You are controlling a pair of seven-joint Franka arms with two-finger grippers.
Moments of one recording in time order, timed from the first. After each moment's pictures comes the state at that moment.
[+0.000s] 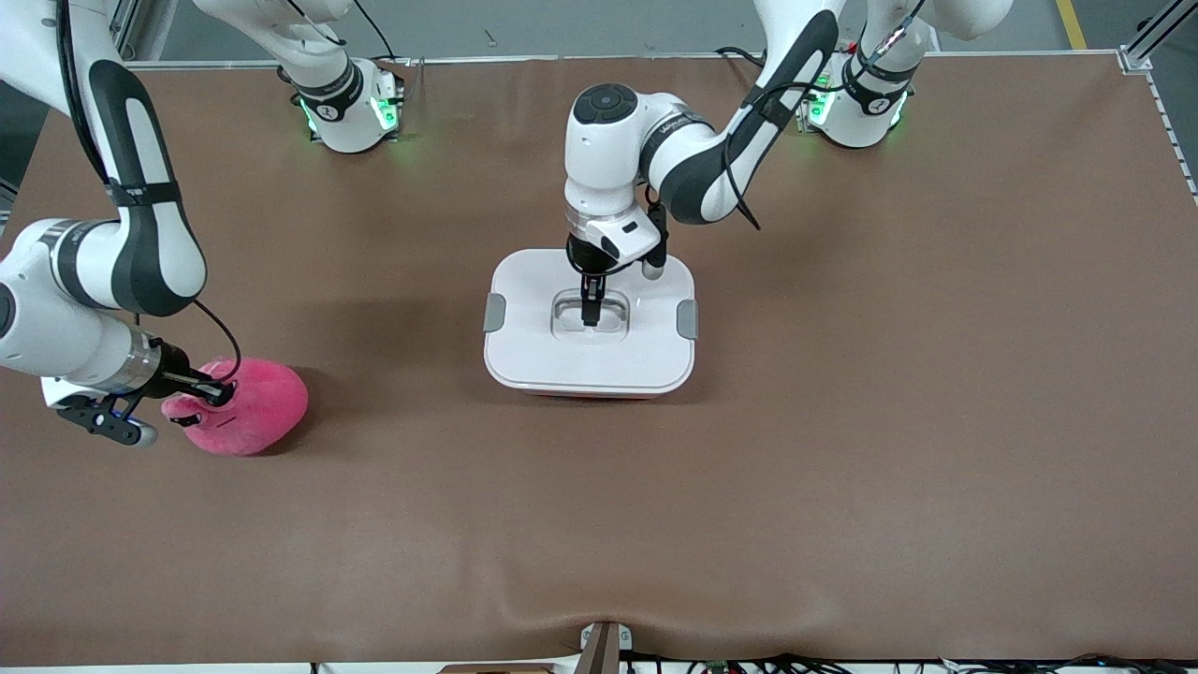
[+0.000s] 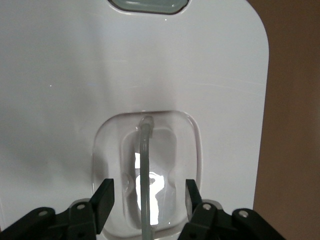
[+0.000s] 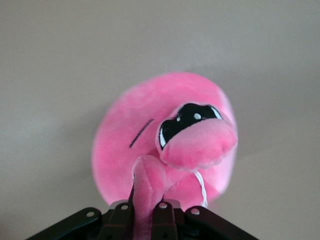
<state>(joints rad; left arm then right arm) -0.82 0.48 -0.08 -1.72 0.31 2.44 -2.59 -0.06 0.36 -0.04 -1.80 0.04 2.15 0.20</state>
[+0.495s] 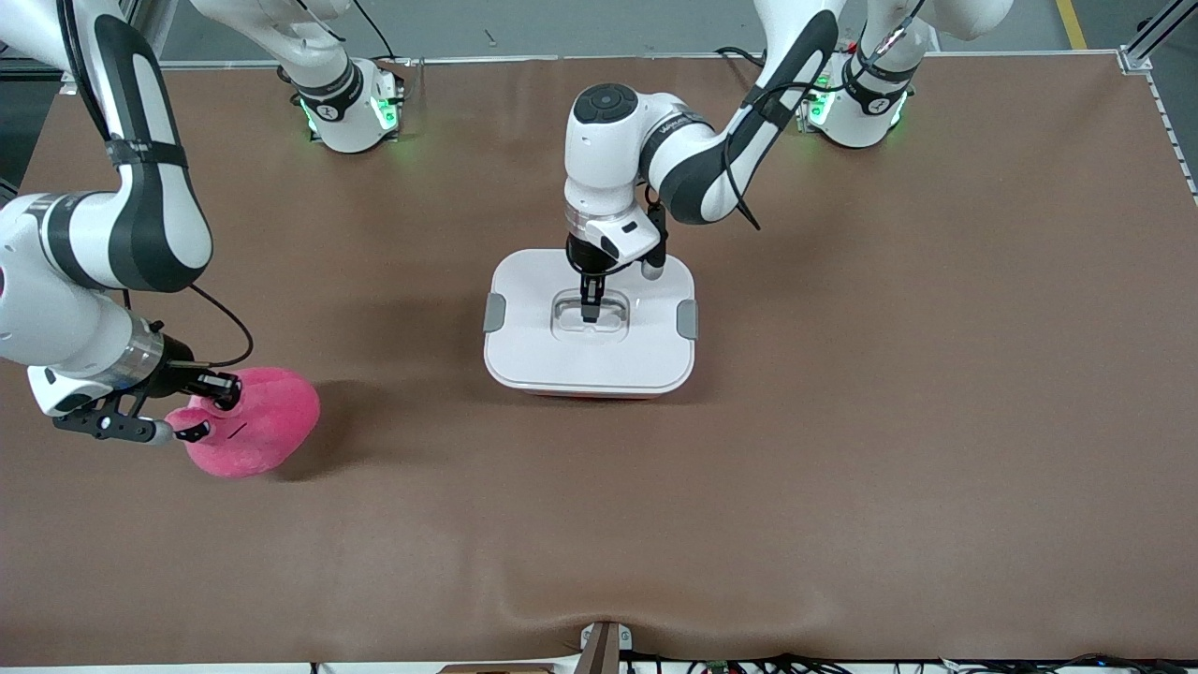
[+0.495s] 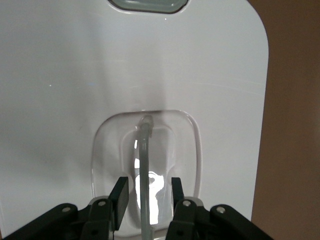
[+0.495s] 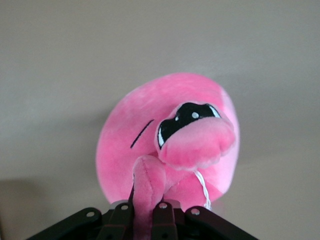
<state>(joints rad) -0.82 0.48 -0.08 -1.72 0.31 2.44 -2.59 0.03 0.31 -0.03 -1.70 0.04 2.01 0.12</state>
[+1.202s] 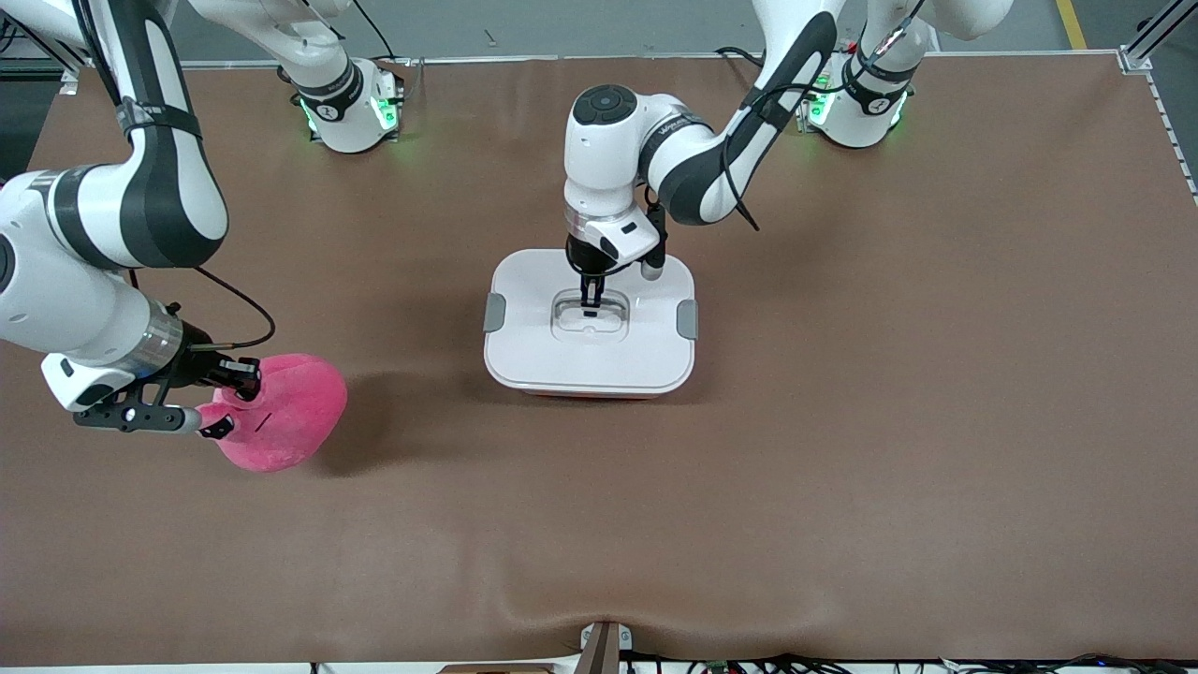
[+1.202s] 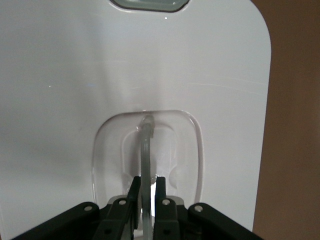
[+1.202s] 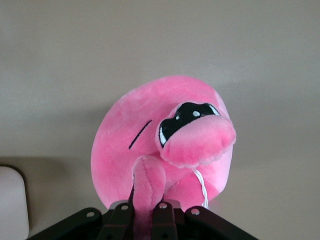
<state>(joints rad) -0.82 0.49 -0.08 -1.72 0.32 2.44 -2.59 0.07 0.29 -0.01 -1.65 0.04 1.95 0.08</state>
